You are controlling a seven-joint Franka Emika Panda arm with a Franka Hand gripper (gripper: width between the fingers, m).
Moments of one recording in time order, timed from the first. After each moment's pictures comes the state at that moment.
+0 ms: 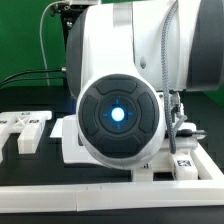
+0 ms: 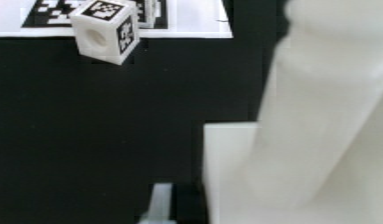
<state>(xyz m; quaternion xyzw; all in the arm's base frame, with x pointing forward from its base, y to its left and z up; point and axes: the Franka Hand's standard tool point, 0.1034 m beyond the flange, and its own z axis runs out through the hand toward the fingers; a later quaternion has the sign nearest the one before) 0.535 0.031 0.033 -0.87 0.05 0.49 0.07</state>
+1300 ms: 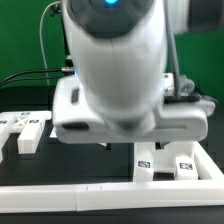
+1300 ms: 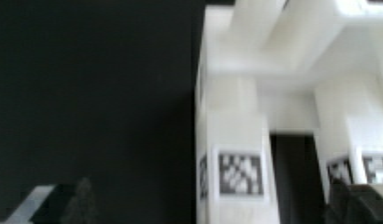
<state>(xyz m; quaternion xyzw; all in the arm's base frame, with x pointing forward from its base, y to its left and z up) 0.594 0.019 0.068 -0.95 0.08 0.30 0.07</state>
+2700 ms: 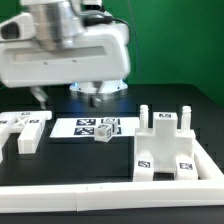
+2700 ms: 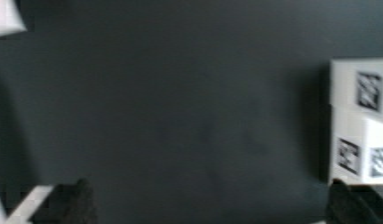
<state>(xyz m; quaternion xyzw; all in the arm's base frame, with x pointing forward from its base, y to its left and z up) 0.506 -0.083 0.112 -0.99 0.10 0.04 0.05</state>
